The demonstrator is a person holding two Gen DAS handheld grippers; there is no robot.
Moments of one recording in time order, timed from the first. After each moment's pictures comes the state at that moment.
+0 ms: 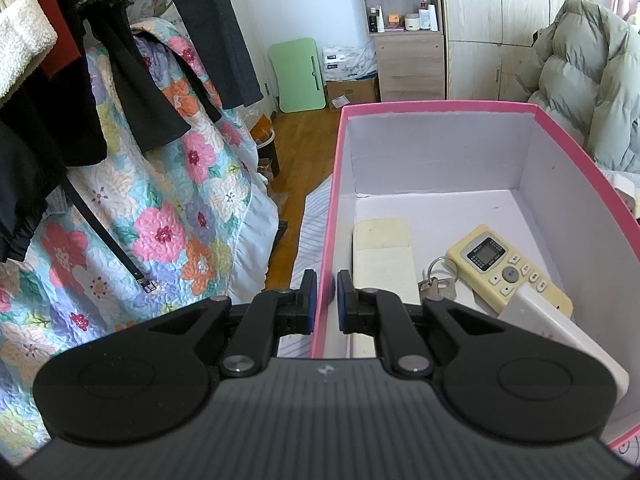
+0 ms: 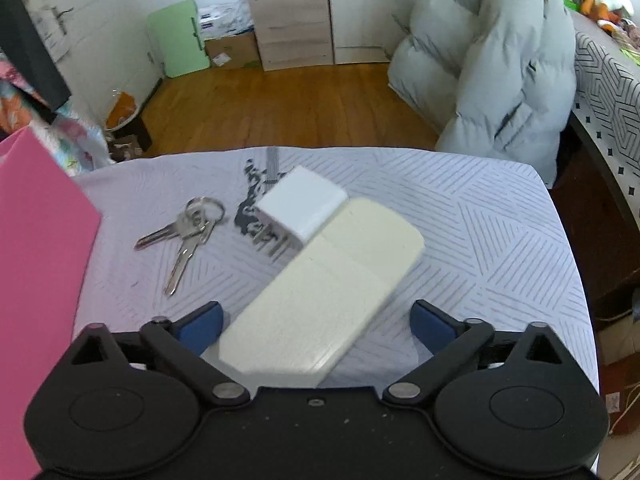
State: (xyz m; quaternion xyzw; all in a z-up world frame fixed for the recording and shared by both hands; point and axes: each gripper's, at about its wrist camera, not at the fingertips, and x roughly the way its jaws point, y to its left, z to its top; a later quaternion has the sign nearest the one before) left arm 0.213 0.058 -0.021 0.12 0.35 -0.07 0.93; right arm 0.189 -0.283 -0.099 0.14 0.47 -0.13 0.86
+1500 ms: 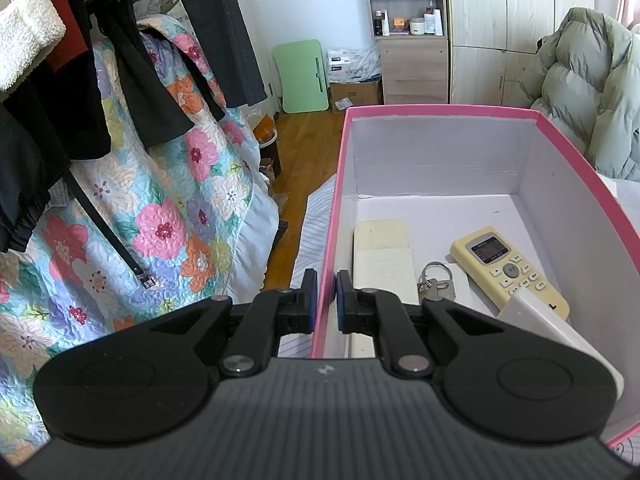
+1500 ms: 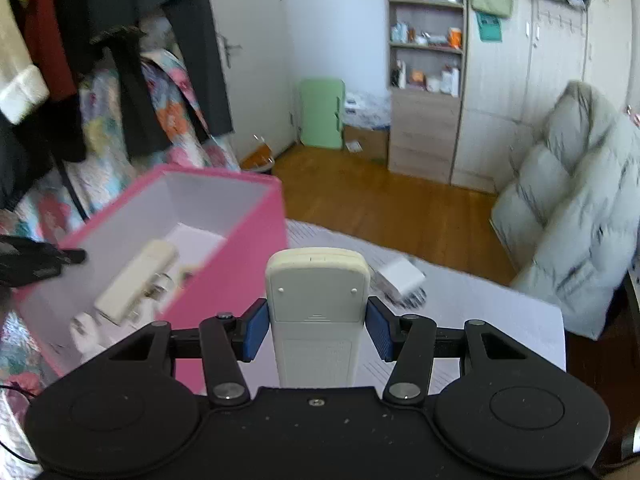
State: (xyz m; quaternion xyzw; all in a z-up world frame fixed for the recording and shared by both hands) left arm 0.210 0.066 -0.020 0.11 0.34 -0.07 0.93; right arm 0.107 -0.212 0.016 0.02 0.33 0.04 0.94
